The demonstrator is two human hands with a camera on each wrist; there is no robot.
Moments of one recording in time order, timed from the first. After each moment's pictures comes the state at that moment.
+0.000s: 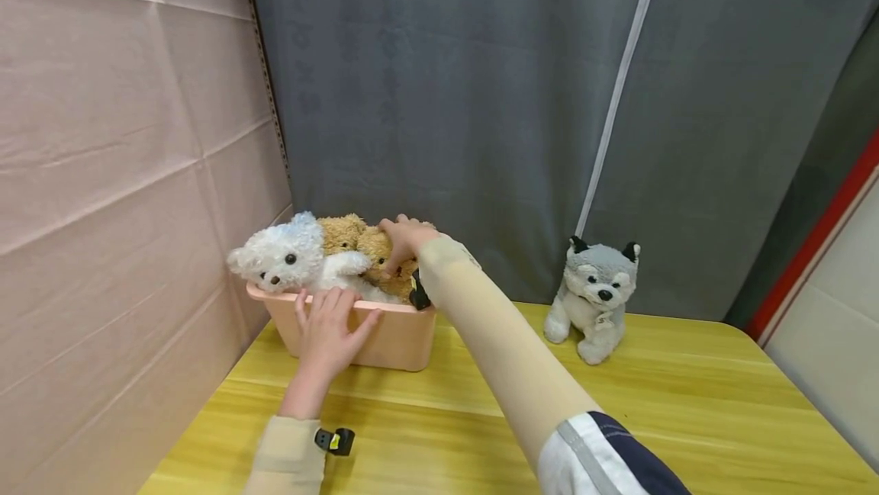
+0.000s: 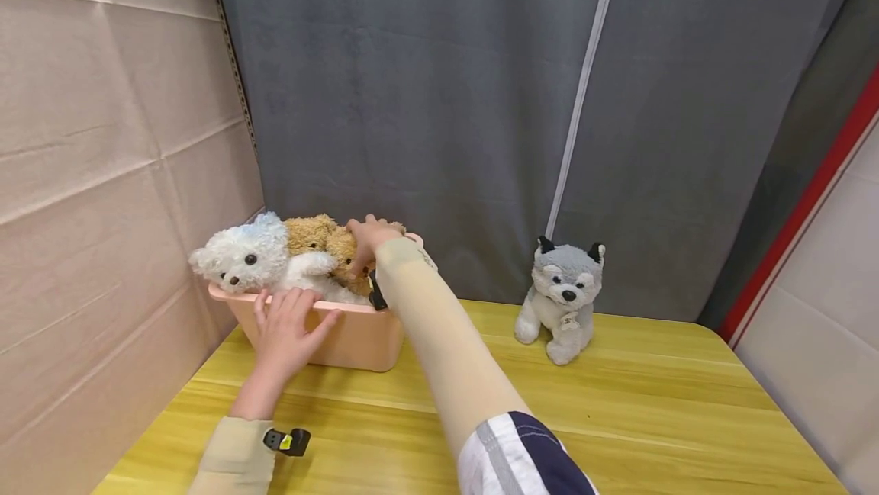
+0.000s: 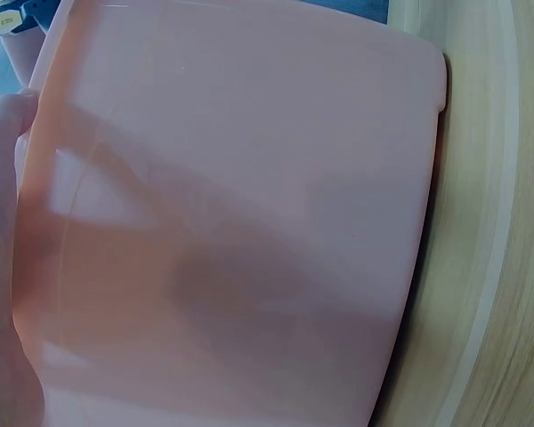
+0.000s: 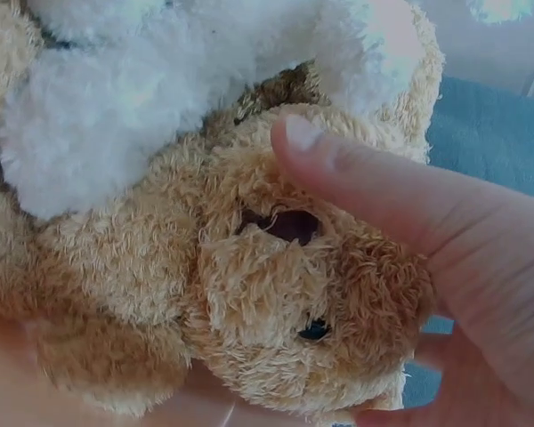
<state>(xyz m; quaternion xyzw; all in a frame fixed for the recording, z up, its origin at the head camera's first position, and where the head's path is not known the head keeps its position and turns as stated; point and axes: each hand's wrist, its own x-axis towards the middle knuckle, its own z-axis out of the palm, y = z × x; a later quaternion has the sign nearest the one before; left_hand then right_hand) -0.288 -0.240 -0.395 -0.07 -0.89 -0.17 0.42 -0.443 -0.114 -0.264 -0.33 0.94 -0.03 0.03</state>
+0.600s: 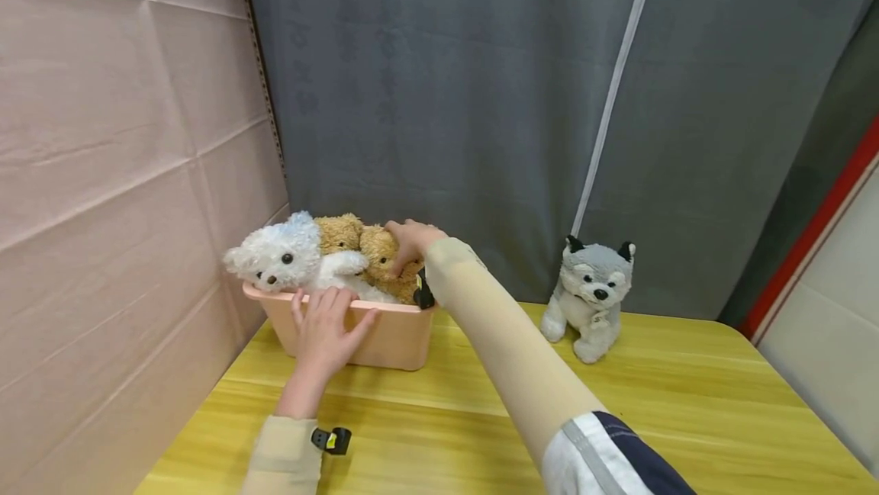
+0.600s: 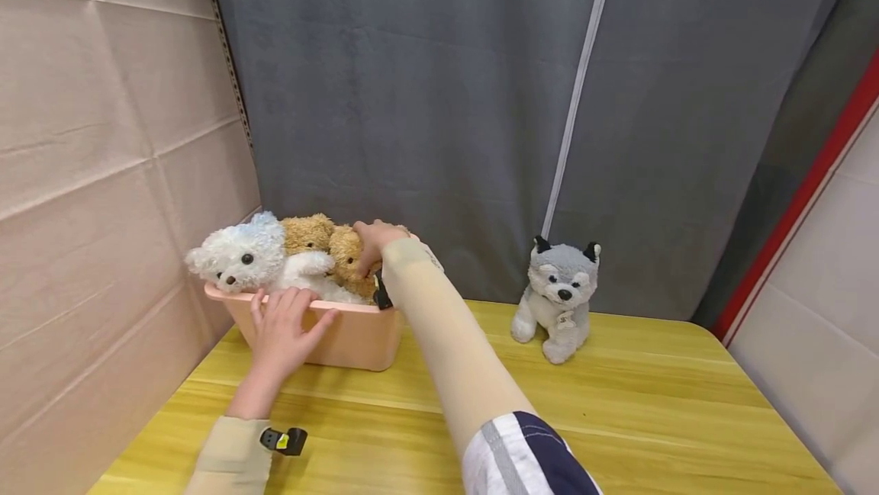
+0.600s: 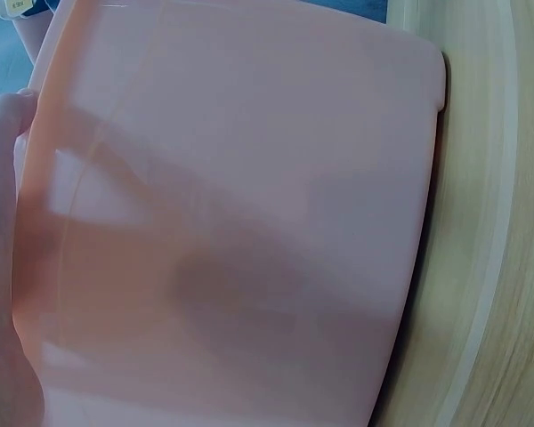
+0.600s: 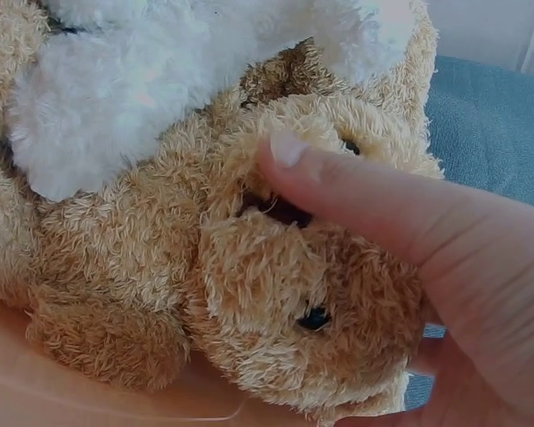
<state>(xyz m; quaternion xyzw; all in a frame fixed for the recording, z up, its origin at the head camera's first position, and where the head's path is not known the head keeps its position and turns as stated) -0.288 -0.242 -0.394 -0.07 -0.89 -0.17 0.42 -0.450 -0.102 -0.268 -0.30 0.95 -0.07 0.07</state>
